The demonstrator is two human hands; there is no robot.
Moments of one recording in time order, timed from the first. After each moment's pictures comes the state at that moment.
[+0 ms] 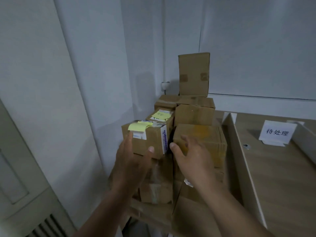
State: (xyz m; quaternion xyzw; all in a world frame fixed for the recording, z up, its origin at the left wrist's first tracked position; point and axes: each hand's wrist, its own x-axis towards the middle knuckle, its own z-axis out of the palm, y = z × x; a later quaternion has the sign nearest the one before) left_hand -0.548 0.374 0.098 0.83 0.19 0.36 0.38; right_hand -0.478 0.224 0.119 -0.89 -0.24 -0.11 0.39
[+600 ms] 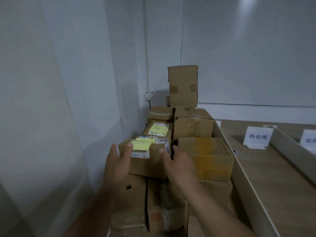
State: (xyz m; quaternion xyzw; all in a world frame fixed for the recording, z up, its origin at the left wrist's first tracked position) left_hand -0.497 0.473 0.104 0.76 0.27 0.27 0.52; right_hand -0.462 0.312 0.123 -0.88 -0.16 -0.05 0.45
